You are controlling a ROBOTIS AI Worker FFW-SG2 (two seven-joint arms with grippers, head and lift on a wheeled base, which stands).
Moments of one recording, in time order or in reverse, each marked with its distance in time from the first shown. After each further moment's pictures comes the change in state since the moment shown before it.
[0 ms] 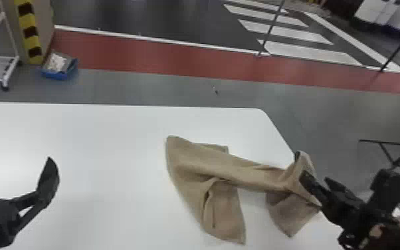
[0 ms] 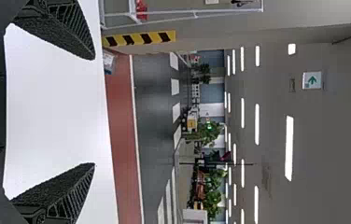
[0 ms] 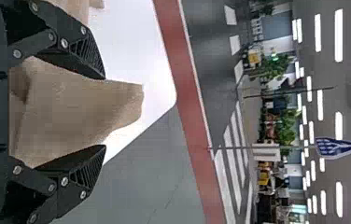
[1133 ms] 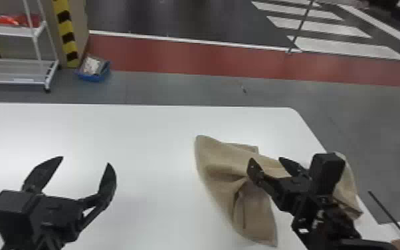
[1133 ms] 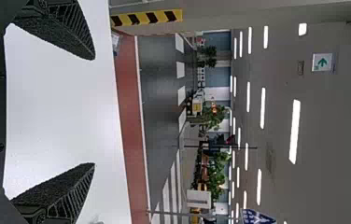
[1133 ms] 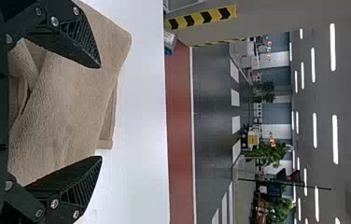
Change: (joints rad) left arm -0.013 0.003 -0.067 0.026 -0.008 -0.005 -0.008; right arm -0.023 0.000 0.457 0.093 0.229 -0.223 0.019
